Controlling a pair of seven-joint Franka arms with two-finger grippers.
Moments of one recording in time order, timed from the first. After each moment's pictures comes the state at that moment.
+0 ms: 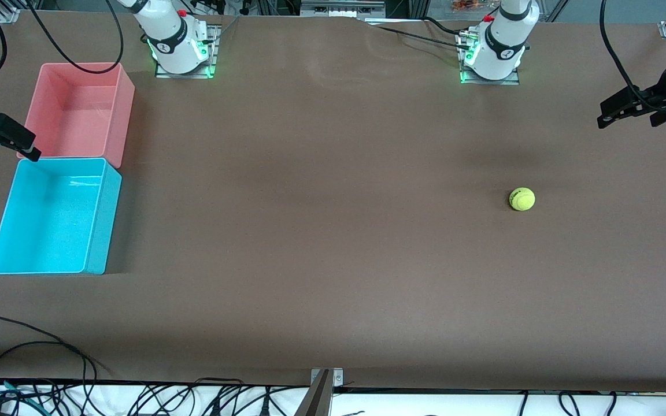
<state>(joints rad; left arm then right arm) 0.04 -0.01 -0.04 -1.54 0.01 1.41 -0.06 0.01 0.00 -0.06 -1.61 0.01 1.73 0.01</state>
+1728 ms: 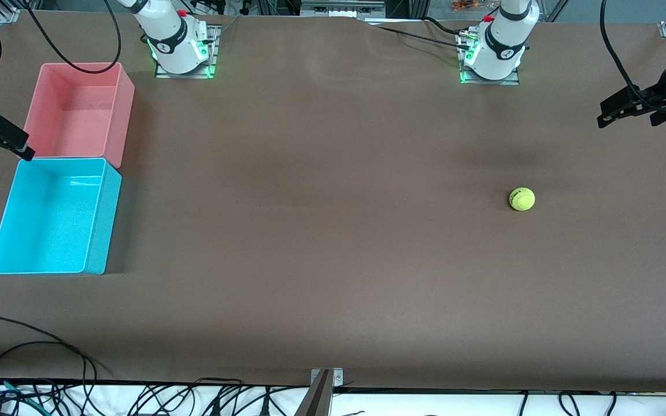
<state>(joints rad) 0.04 -0.01 -0.04 -1.54 0.01 1.41 -0.06 0.01 0.00 -0.08 -1.61 0.01 1.73 0.01</state>
